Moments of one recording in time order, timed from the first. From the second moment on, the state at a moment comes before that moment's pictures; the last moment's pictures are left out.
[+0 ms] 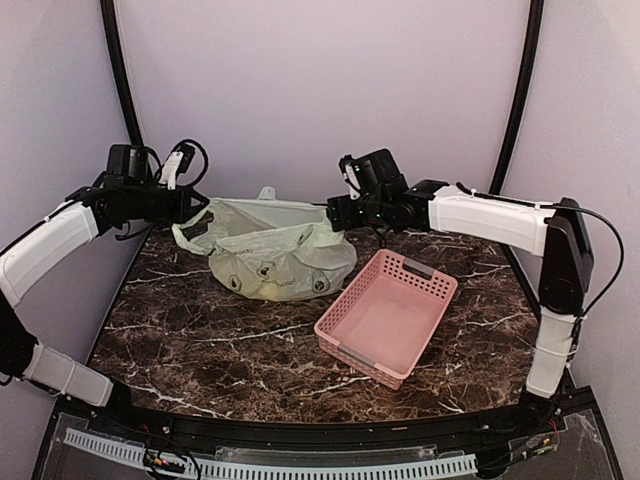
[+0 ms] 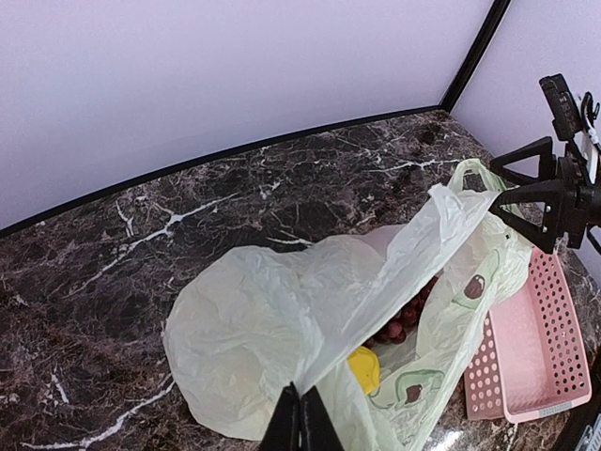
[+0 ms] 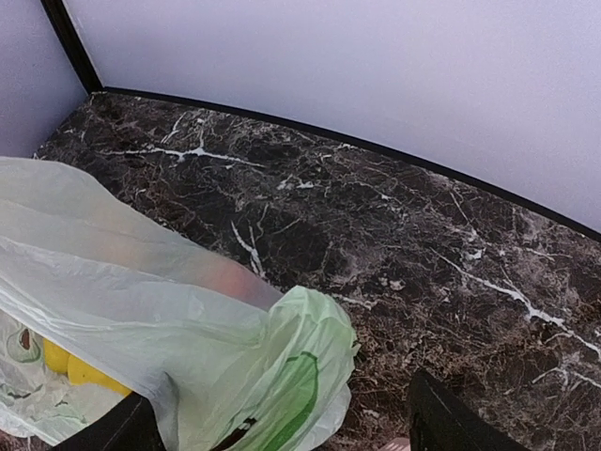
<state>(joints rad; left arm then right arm) -0.22 1.31 1.20 -0.43 0.35 -0.03 0.78 1.90 1.63 -0.32 0.28 0.23</state>
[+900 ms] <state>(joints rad) -0.20 1.28 1.17 -0.39 0.39 -0.03 1.05 2.08 2.12 -0.34 -0.01 0.03</state>
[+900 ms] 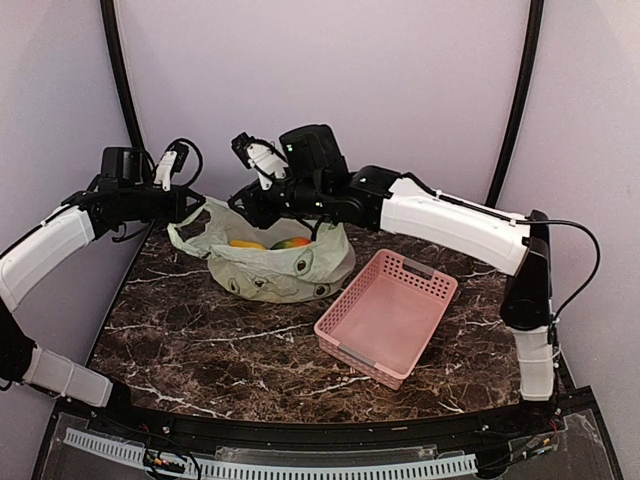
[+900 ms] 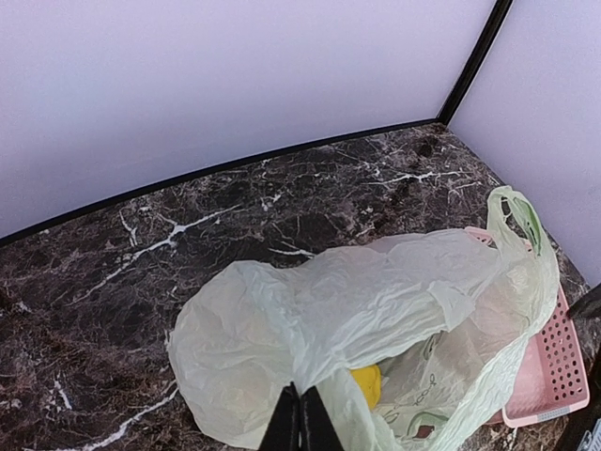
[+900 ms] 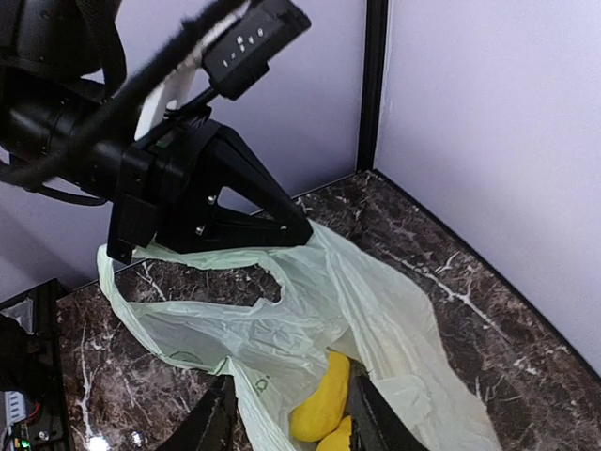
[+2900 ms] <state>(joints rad) -0.10 1.47 1.43 -0.23 0.61 -0.14 0.87 2.10 1.96 -0.53 0.22 0.31</state>
